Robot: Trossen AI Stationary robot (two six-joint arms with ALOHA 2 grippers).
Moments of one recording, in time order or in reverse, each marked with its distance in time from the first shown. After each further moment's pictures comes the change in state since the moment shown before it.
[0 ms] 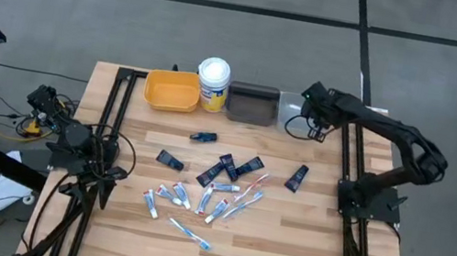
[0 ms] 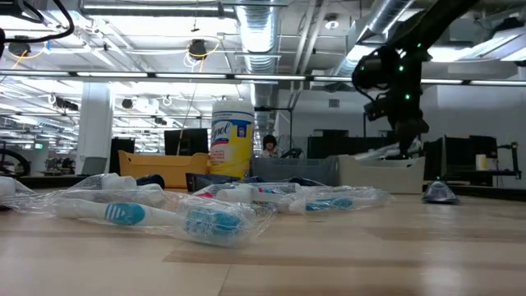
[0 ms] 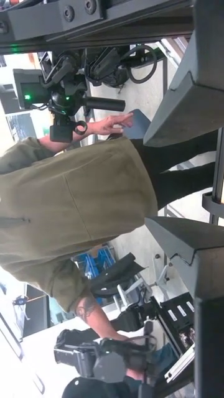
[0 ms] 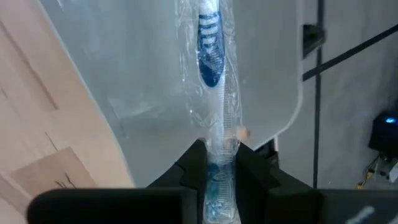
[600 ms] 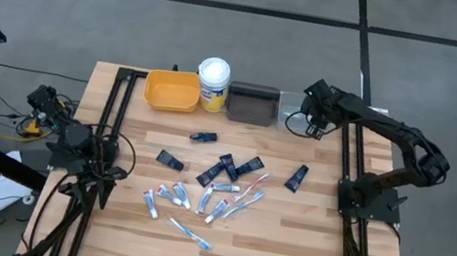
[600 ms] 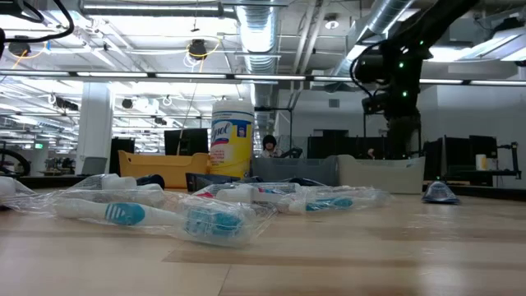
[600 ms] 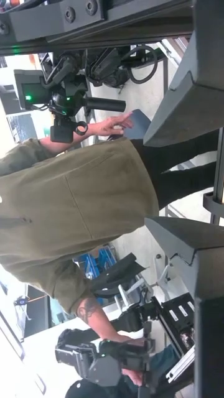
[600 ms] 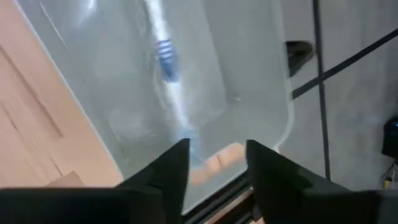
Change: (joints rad) left arm 0.000 0.000 0.000 0.004 0.004 0.000; right arm -0.005 -0.052 0.000 0.056 -0.050 0.021
